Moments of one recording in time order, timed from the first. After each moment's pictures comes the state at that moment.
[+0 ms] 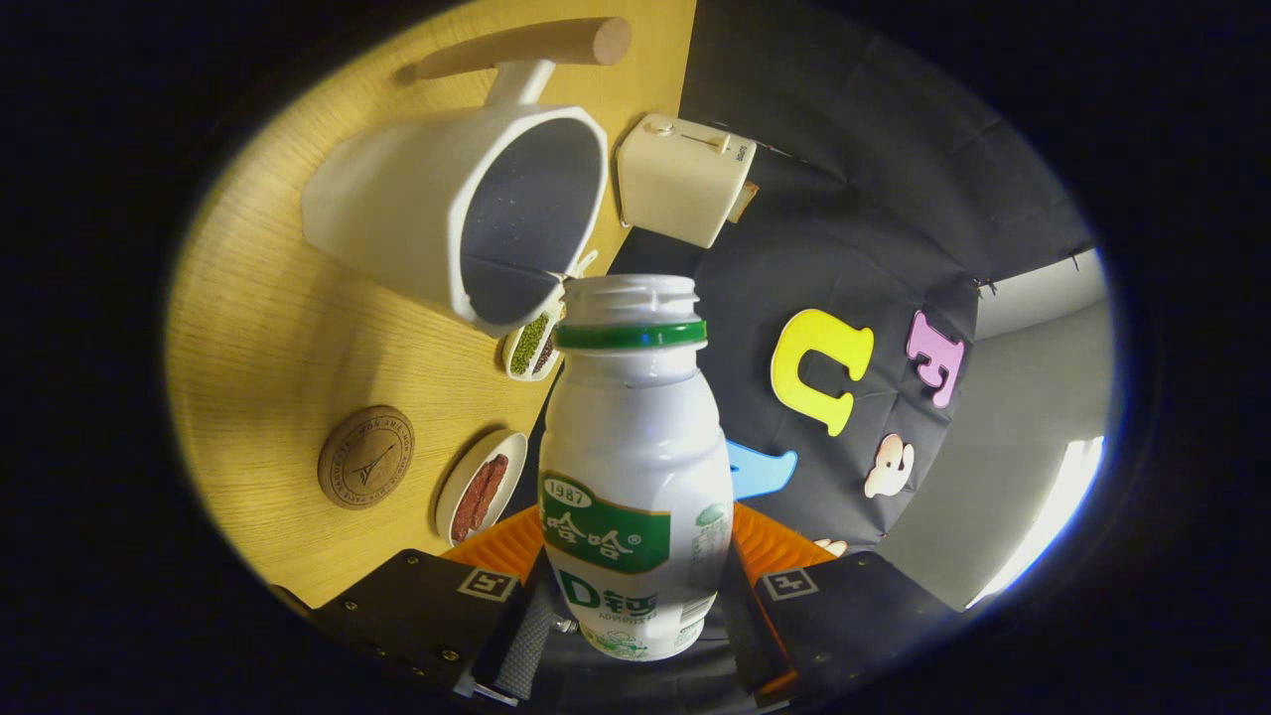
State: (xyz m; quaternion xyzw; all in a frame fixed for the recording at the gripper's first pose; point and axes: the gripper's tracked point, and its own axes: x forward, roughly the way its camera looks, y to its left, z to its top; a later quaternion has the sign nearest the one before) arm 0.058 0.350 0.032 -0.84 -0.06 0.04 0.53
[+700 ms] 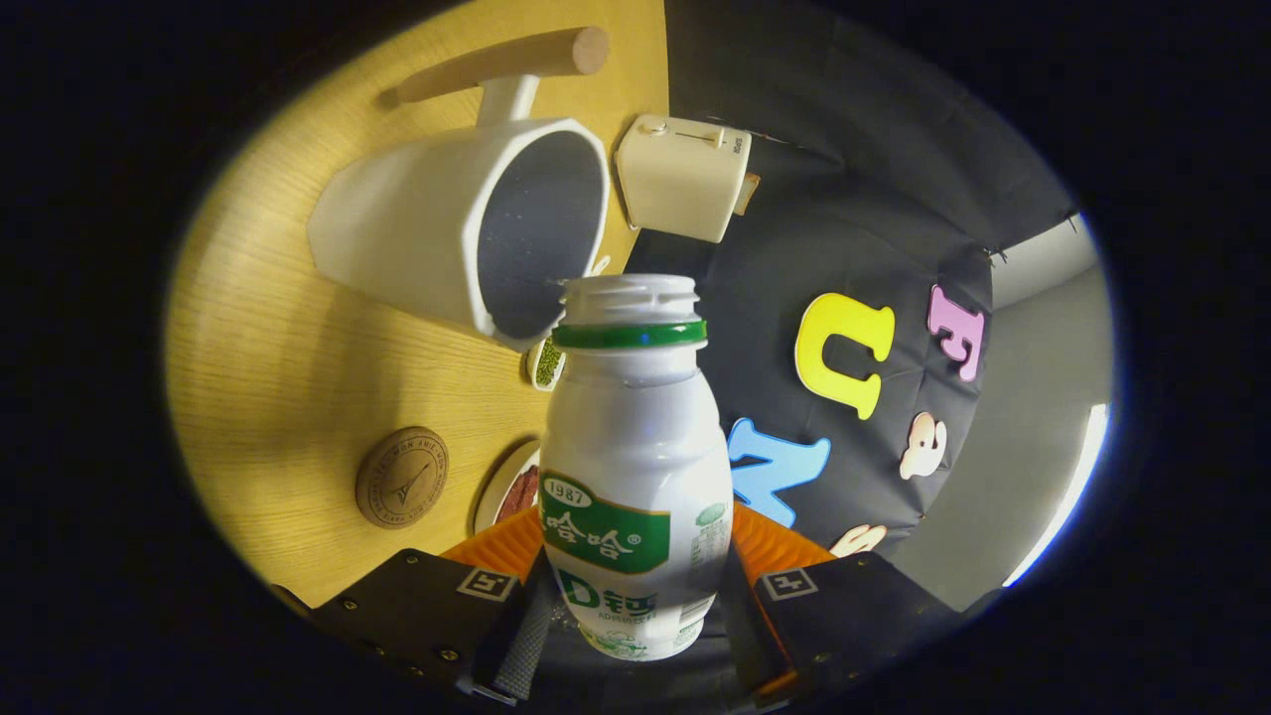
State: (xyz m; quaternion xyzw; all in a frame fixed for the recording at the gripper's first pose) arm 0.062 0.341 0.011 -0.81 -0.01 0.07 0.58
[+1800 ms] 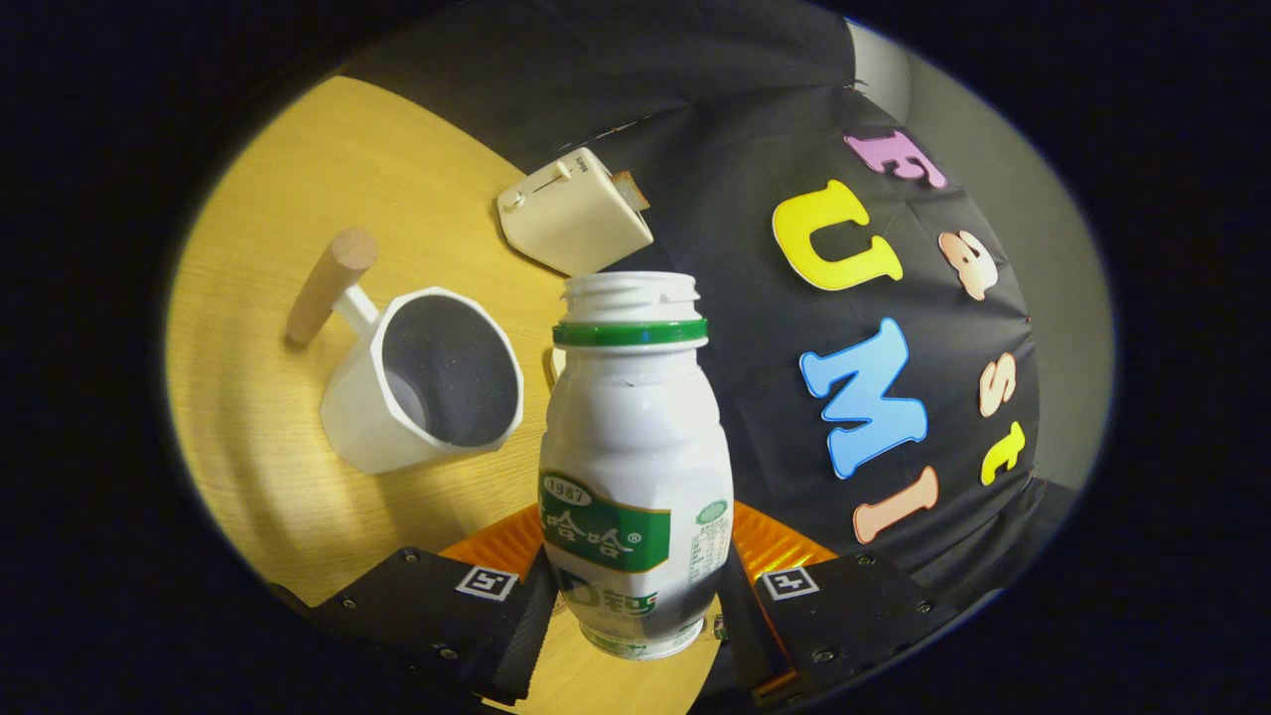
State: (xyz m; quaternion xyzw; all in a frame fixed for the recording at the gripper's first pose) arm 0.045 0.352 -0.004 -0.55 0.06 0.17 0.82
